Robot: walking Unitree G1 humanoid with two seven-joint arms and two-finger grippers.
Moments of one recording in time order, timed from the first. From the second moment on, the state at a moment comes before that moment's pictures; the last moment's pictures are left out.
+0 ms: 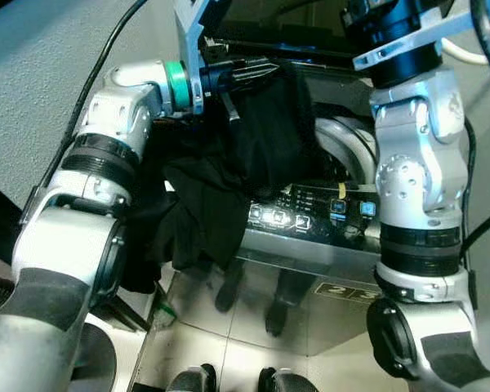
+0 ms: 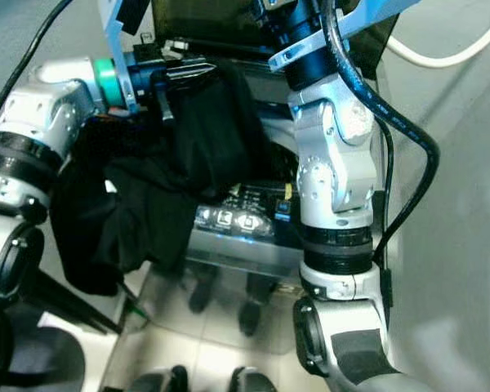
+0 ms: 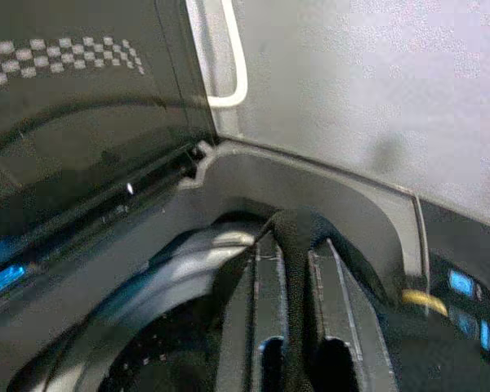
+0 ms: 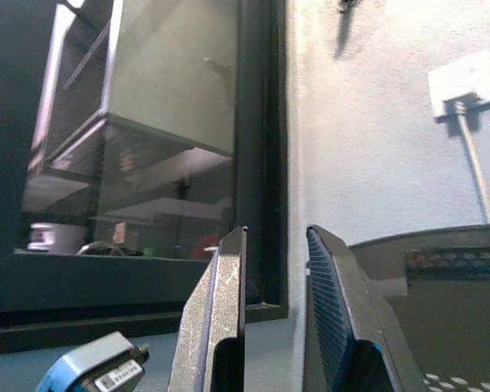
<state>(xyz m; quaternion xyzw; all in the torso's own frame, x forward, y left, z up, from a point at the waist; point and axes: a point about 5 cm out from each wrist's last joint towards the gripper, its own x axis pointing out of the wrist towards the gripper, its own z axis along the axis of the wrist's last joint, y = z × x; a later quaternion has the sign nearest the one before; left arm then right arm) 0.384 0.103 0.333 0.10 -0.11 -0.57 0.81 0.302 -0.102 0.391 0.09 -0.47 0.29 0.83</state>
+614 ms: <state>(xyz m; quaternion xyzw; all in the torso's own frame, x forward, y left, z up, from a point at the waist) 0.310 0.165 0.360 0.13 -0.17 -0.61 0.76 0.304 -0.094 0.381 0.10 -0.46 0.31 0.83</state>
